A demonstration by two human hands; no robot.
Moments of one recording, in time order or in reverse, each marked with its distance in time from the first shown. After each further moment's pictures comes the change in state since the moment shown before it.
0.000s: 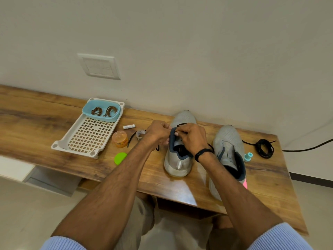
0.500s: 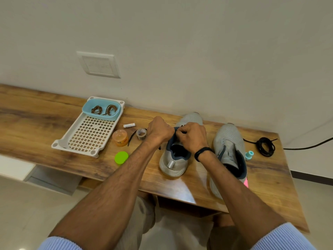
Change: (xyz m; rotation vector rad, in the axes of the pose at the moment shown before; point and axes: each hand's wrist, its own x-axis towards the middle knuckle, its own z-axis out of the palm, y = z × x) left_hand -0.004 0.005 0.002 0.268 0.172 0.139; right_hand -0.001 -0.003 0.003 -0.132 -0.001 0.087
